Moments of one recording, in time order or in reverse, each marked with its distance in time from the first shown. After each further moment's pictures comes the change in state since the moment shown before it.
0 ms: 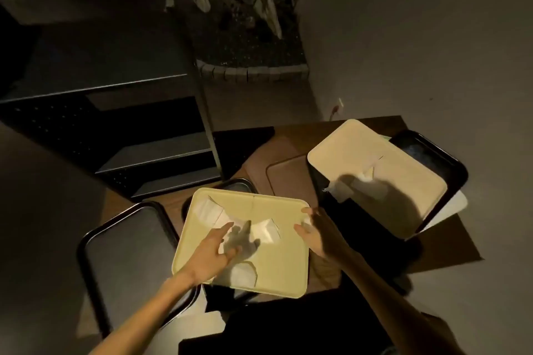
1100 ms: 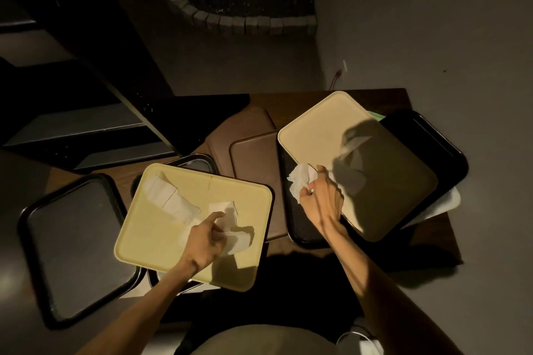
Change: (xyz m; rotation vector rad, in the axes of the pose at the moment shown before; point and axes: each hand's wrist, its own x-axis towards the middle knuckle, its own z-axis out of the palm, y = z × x) left_hand 0.074 0.062 0.109 -0.038 0.126 -0.177; right_hand 0.077 0.094 -0.068 -0.222 0.323 0.178
